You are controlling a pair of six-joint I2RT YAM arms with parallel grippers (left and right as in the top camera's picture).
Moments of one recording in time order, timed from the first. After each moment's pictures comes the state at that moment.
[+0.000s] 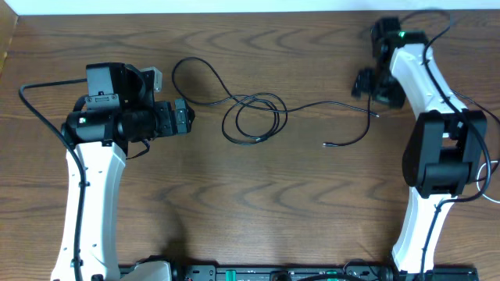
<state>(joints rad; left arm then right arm) 0.10 1.36 1.26 -0.98 0.34 -0.05 0.05 2.22 1.79 -1.11 0.13 0.45</state>
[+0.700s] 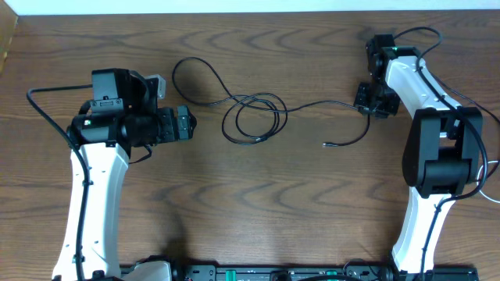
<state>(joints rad) 0.10 1.37 1.20 -0.97 0.34 -0.04 0.05 2.22 1.70 -1.04 0.10 0.41</state>
